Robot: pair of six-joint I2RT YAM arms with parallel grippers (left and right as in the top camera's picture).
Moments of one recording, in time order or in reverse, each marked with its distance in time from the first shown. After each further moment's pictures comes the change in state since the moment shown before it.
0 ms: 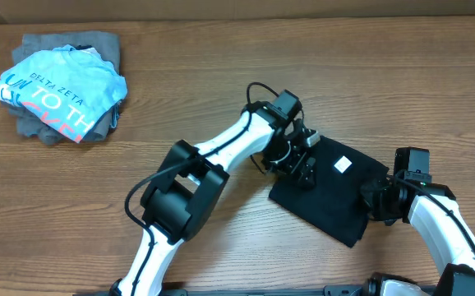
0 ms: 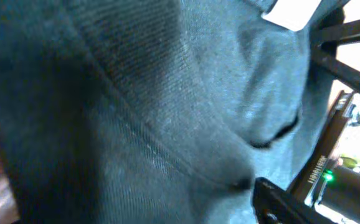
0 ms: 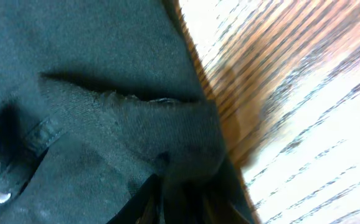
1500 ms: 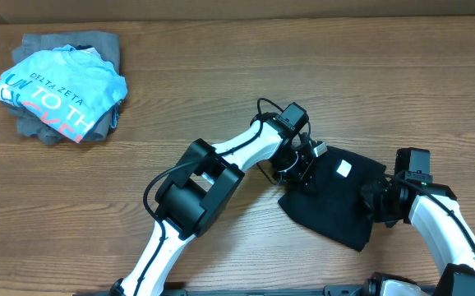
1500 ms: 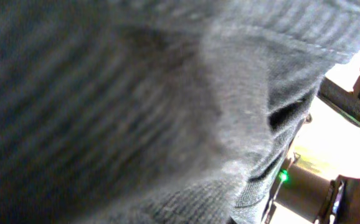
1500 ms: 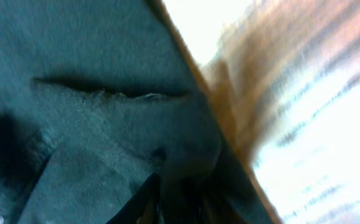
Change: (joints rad) left arm -0.025 0.091 -0.003 0.058 0.193 -0.110; right arm -0.006 0.000 0.007 -0.048 -0.023 -0.028
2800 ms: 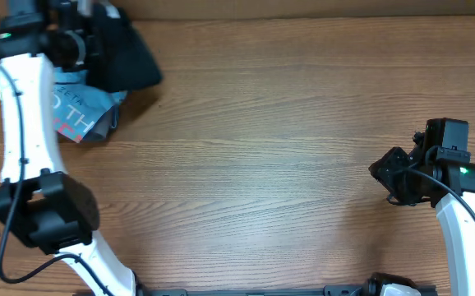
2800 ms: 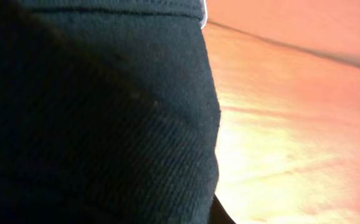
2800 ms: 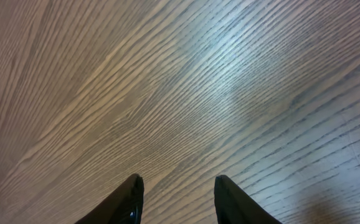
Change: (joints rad) left arm 1.002 -0.356 0.393 -0.256 -0.435 0.181; right arm 0.000 -0.153 0.374 -0.385 -0.070 -0.134
